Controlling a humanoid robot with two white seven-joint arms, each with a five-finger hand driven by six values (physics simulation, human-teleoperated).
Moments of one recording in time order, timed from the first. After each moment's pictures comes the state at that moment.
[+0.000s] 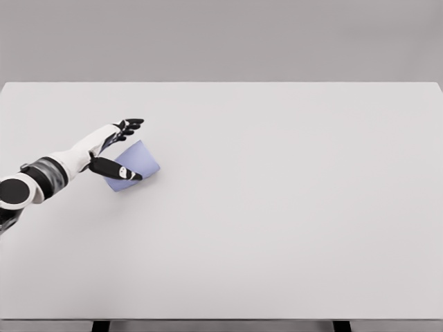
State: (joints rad) left arm -0.49 0.88 -0.77 -1.80 0.50 0.39 0.02; right arm 0.01 0.00 -0.09 0.08 0.07 -0.11 0.06
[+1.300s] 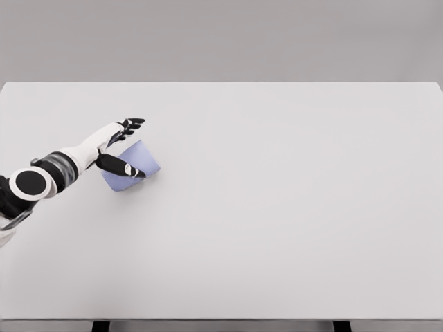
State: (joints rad) left arm -0.56 0.83 -0.82 -1.80 0.48 0.55 0.06; right arm 0.01 0.00 -0.09 0.08 0.07 -0.11 0.06
